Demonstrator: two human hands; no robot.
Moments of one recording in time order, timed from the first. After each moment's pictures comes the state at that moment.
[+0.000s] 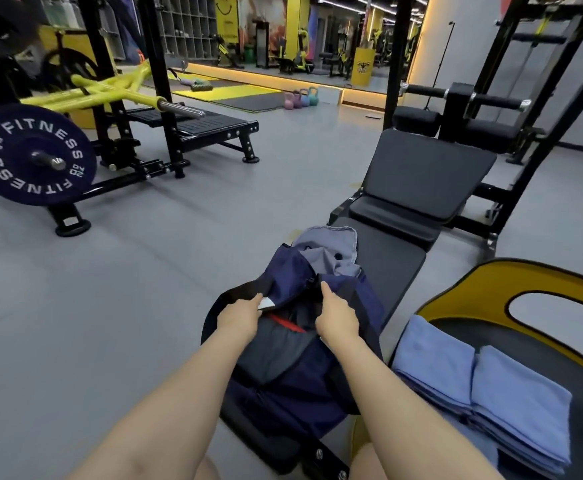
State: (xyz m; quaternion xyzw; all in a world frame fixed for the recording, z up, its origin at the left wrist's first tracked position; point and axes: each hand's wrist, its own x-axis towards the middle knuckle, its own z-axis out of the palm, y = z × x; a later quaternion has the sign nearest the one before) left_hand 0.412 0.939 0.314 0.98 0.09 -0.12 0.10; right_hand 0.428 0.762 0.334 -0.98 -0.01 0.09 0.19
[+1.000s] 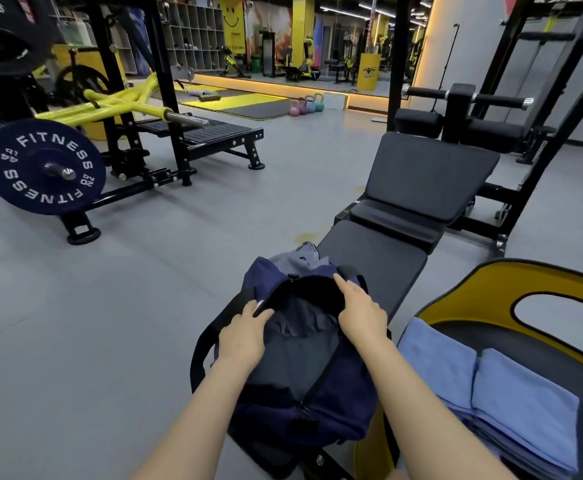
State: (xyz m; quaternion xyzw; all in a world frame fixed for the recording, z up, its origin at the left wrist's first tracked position) left_hand 0.369 0.904 0.321 0.99 0.09 -0.03 0.08; right_hand 0.422 0.712 0.356 -0.98 -0.05 0.01 0.20
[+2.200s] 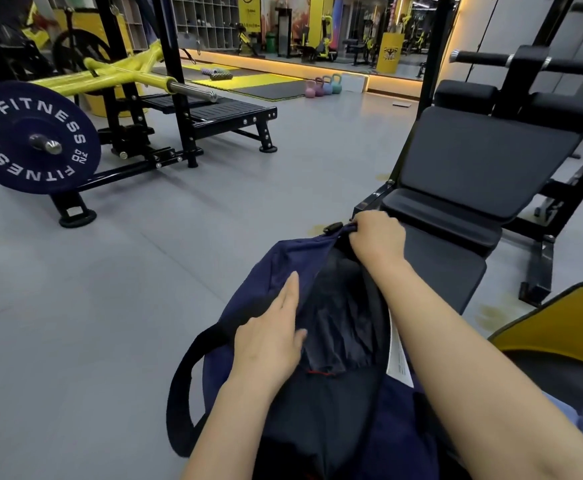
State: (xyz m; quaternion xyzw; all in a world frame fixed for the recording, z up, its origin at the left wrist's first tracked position) left_hand 0.433 0.904 0.321 0.98 0.07 0.00 0.18; right_hand 0.610 0.772 0.362 -0.98 -0.09 -0.16 0.07
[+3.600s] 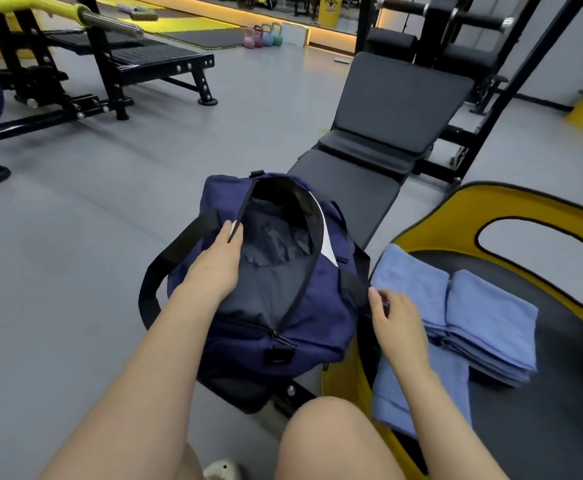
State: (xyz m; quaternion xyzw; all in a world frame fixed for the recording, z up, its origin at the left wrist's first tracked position) left_hand 0.390 0.904 0.293 0.99 0.01 -0.04 0.11; right_hand 0.355 0.620 0.229 -0.94 0.10 -0.09 0.30
